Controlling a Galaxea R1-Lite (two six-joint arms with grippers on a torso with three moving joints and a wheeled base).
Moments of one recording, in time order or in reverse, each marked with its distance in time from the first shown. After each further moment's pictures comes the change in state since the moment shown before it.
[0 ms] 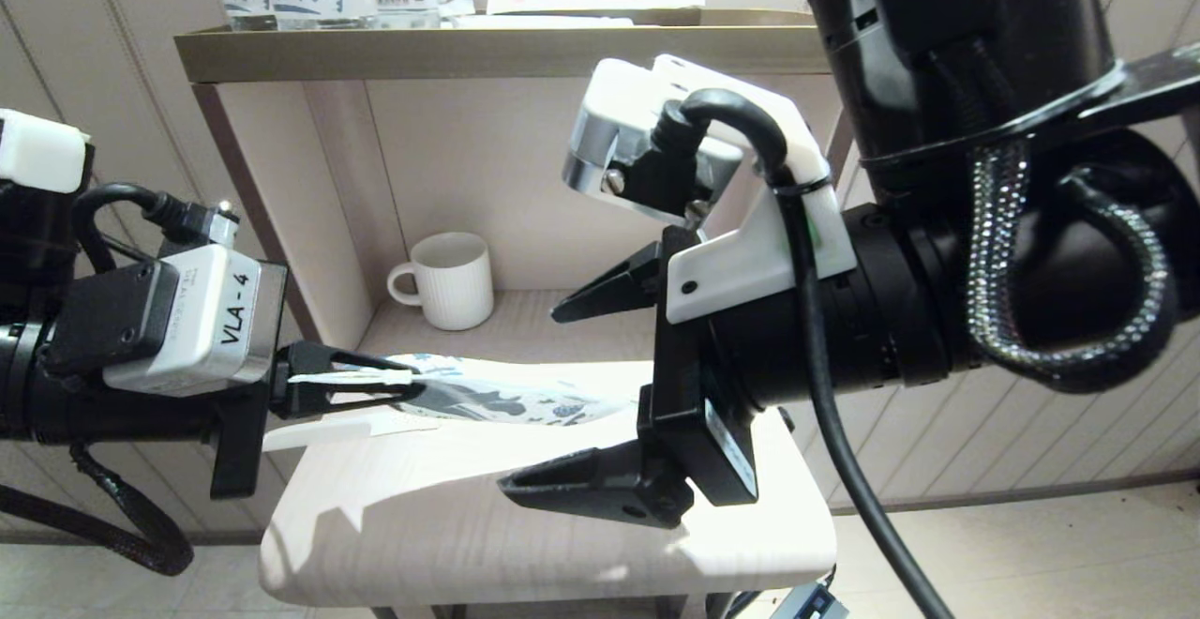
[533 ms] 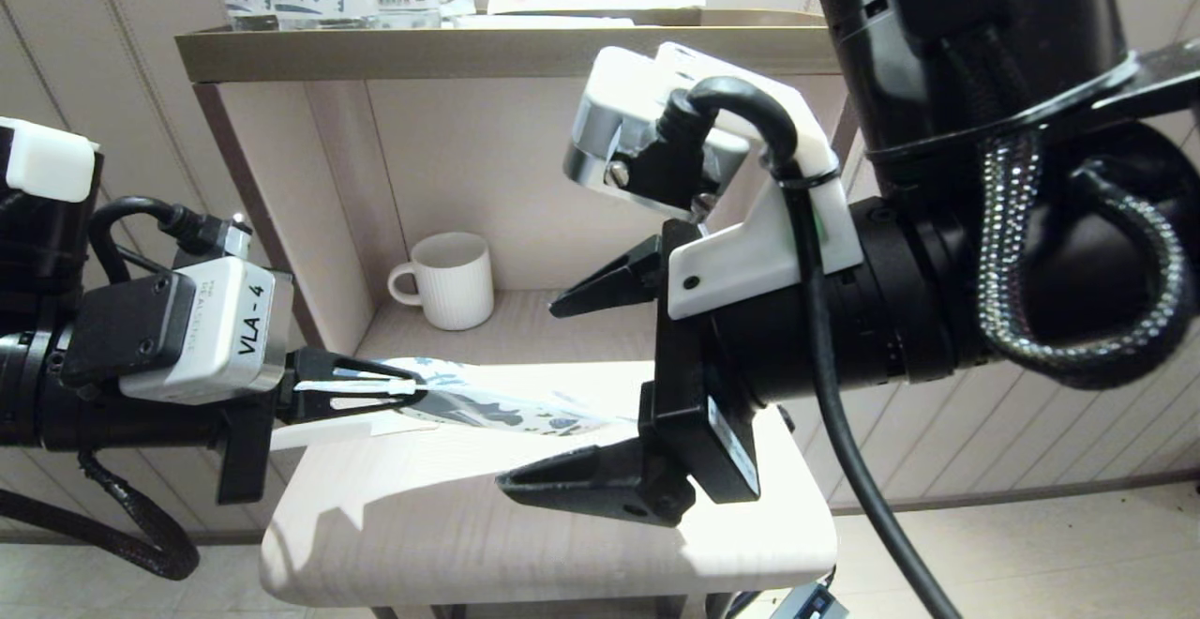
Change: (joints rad) left arm -0.010 0.004 0.007 -0.006 0.027 -0.001; right arm 0.004 -0.002 -0.006 -0.002 -0.001 -0.011
